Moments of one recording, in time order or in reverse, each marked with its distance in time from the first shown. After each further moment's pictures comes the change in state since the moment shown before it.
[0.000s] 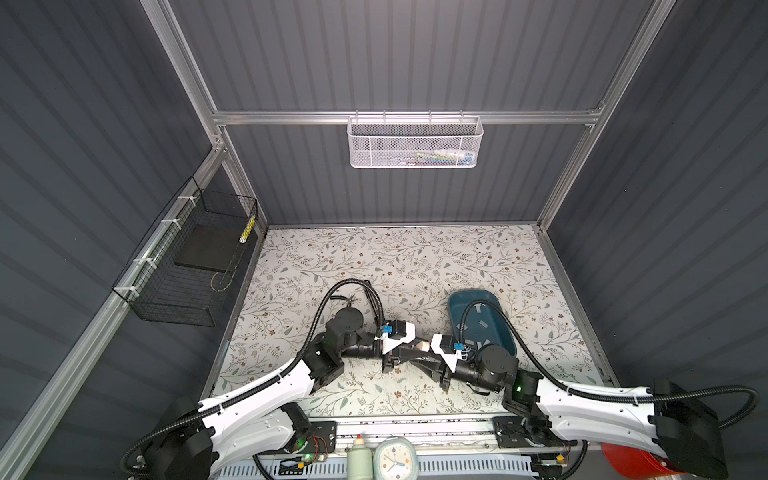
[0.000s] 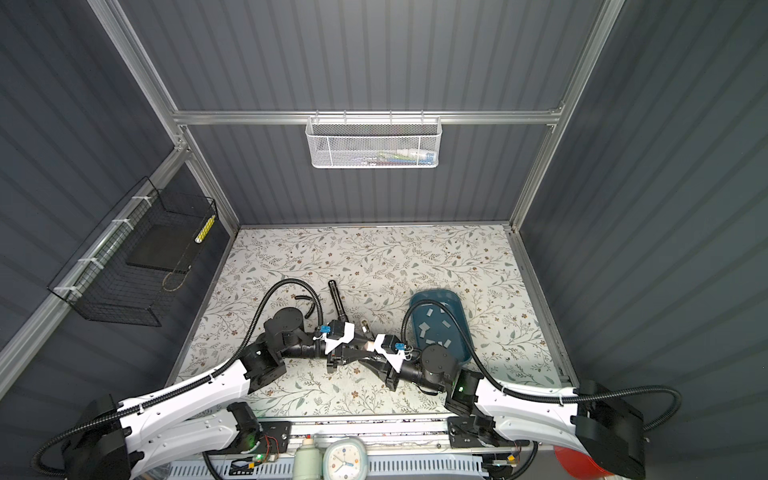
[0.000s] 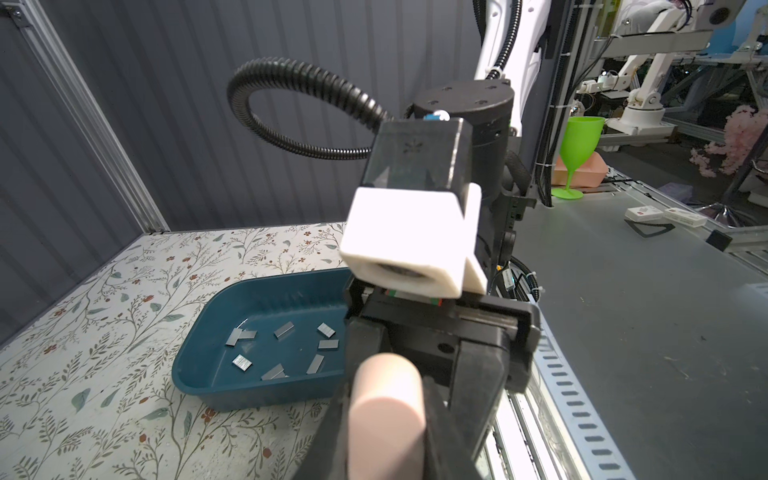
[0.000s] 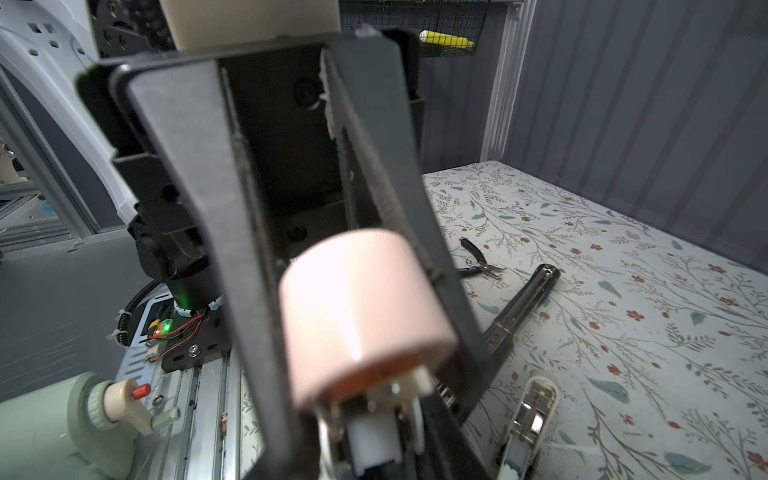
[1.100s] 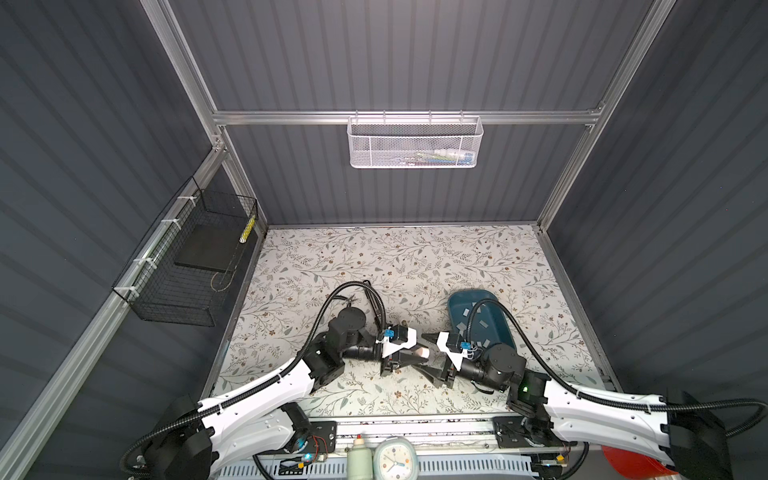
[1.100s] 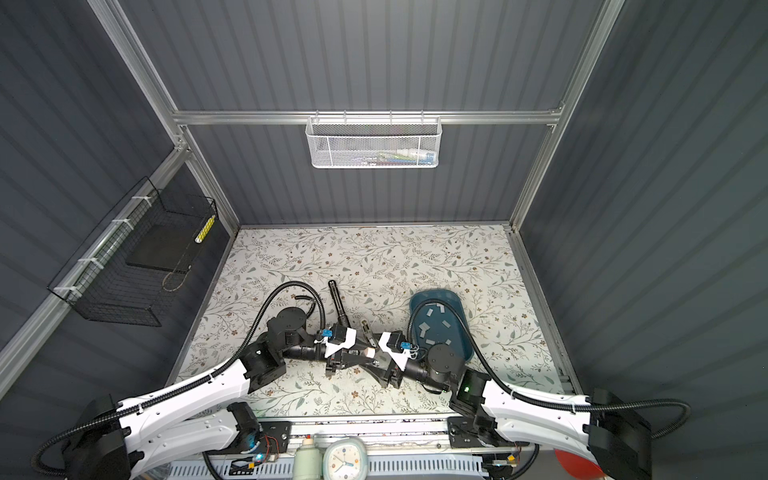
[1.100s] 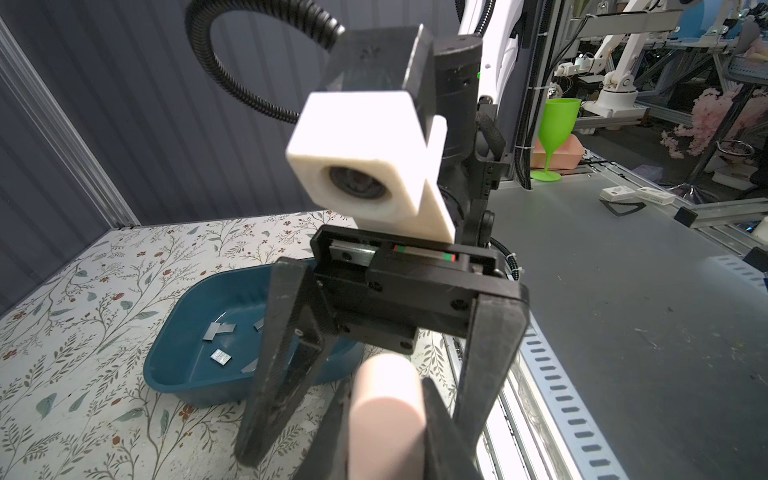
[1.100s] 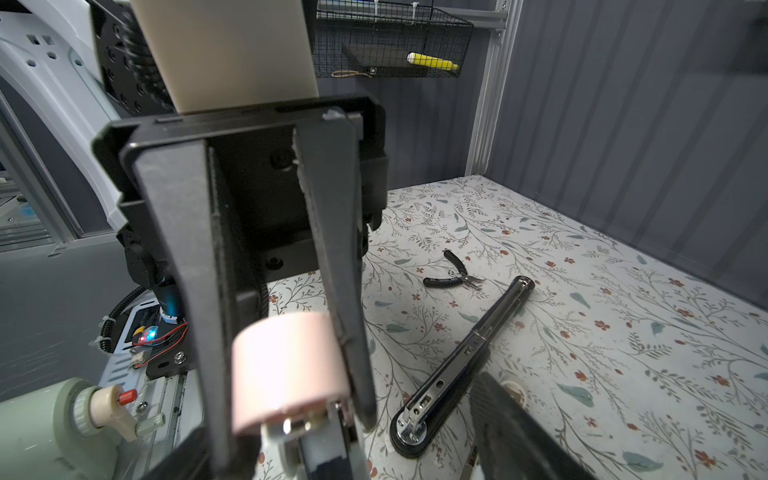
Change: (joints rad) left arm -0.002 0.002 0.012 -0.080 0.057 0.053; right arm -0.019 -0.070 0.000 -0.048 -0.011 -0.035
